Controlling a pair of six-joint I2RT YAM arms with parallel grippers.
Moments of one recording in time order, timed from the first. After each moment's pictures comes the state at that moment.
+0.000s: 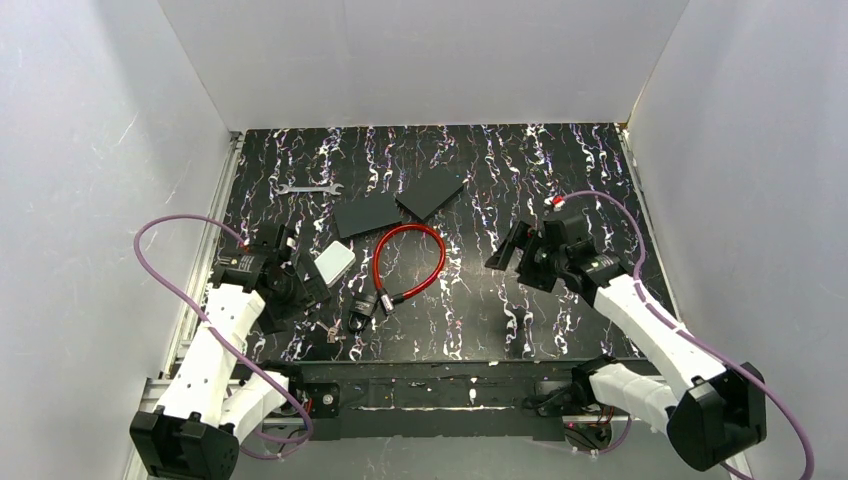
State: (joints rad) left arm -0.17 0.95 0.92 -1.29 -0.06 -0.68; right arm 0.44 1.05 0.77 -0.51 -0.18 0.78
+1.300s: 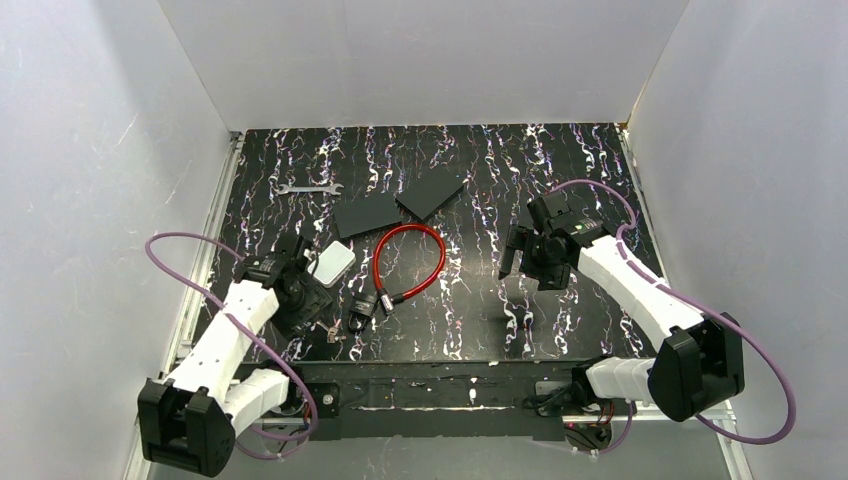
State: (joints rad) left arm -0.23 1.01 0.76 -1.17 -0.14 -0.96; right arm 0.44 1.26 0.98 -0.90 -0.03 0.63
